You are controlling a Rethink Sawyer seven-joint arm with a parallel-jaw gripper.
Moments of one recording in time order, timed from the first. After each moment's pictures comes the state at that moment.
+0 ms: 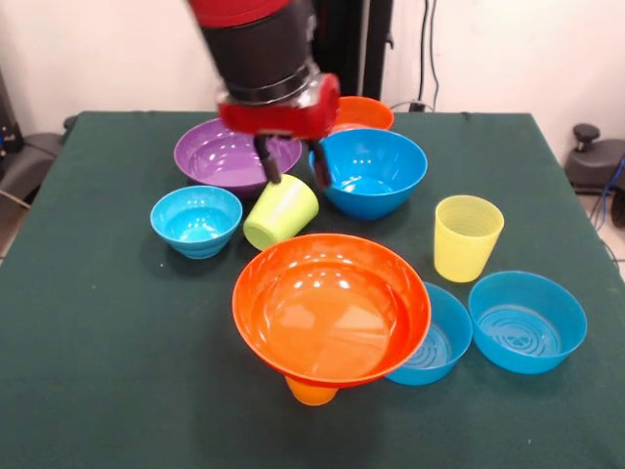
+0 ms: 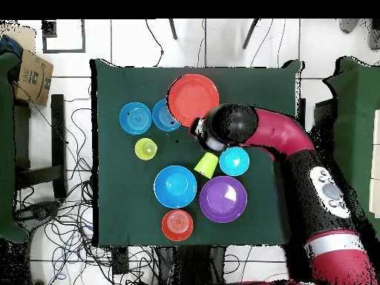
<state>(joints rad) -0.59 -0.63 0.41 1.54 -0.21 0.88 1.95</state>
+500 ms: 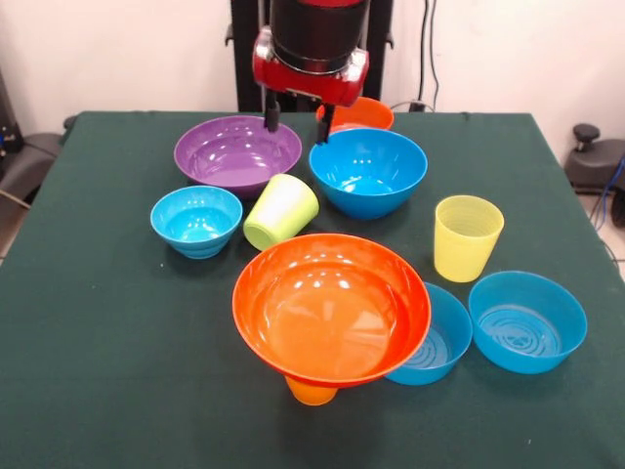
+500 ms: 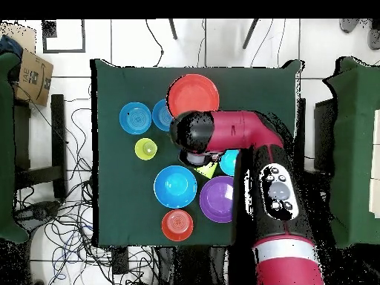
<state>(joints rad) -0.34 -0.67 0.17 1.49 -0.36 1.04 1.99</state>
